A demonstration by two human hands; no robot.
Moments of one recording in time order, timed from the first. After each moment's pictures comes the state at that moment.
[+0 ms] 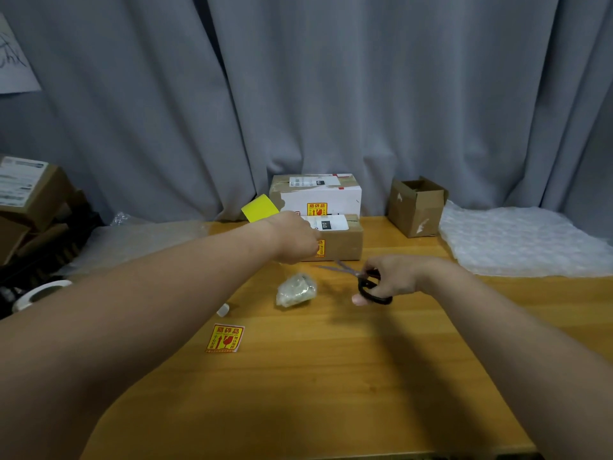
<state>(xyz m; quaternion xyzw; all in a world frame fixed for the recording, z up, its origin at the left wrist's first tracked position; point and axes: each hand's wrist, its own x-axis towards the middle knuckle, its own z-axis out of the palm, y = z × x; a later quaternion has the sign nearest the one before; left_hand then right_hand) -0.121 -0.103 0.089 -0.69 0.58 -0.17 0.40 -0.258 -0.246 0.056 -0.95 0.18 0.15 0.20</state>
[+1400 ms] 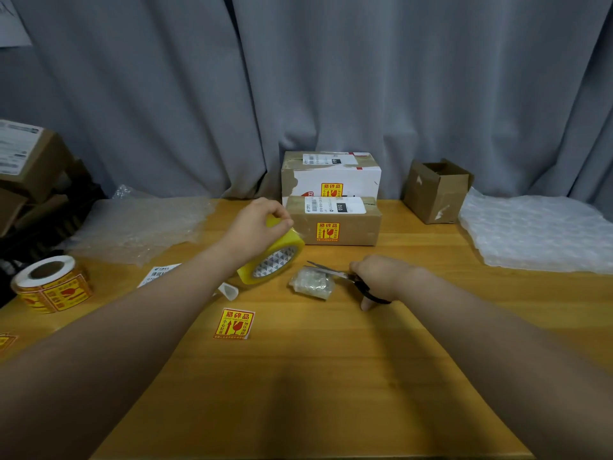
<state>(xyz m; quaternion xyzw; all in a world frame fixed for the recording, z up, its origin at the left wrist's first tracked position) -0.080 -0.040 0.036 -0.84 0.38 -0.06 -0.37 -0.203 -0.228 0.006 -0.97 0.11 0.20 -0.04</state>
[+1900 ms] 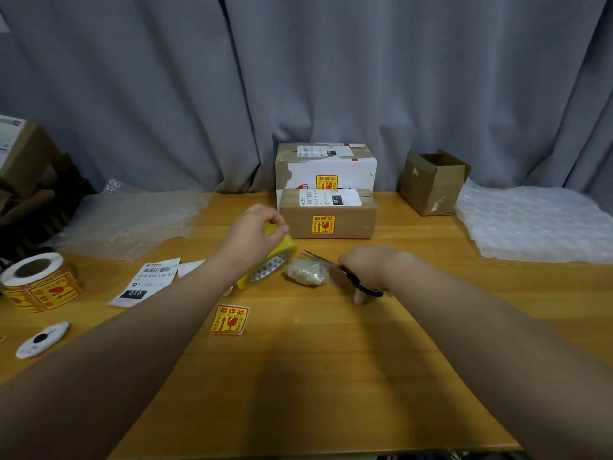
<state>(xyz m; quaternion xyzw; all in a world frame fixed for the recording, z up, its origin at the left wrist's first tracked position) -0.082 -0.043 0.011 -0.86 0.37 -0.07 -0.35 -0.204 -0.212 0.024 -0.97 0.11 0.23 -0.03</state>
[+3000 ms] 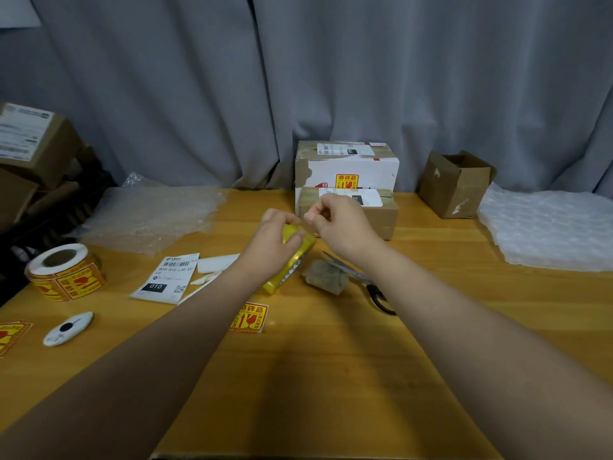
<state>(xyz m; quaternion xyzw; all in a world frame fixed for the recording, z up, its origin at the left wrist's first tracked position) -0.090 -0.034 0.000 -0.84 0.35 -0.04 -0.41 -0.161 -0.155 0.040 -0.90 0.08 -0.22 0.37</state>
